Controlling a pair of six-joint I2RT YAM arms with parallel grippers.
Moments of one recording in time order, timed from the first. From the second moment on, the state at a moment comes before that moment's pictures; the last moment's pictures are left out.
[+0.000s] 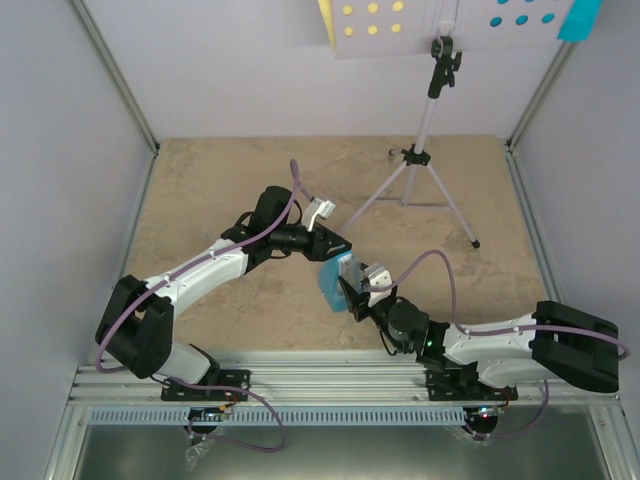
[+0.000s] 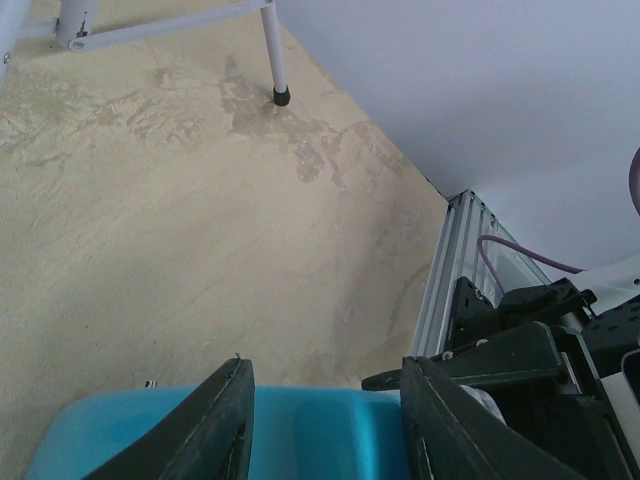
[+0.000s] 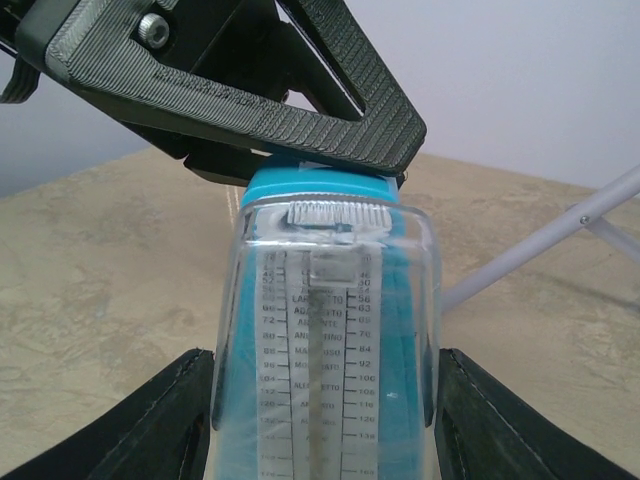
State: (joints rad) left arm -0.59 1.45 0.93 -0.05 0.76 -0.29; right arm 1.25 1.23 0.24 0.88 0.66 0.09
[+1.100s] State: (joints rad) left arm -0.59 1.44 0.93 -0.07 0.76 -0.29; right arm 1.29 1.38 0.29 1.00 0.70 0.03
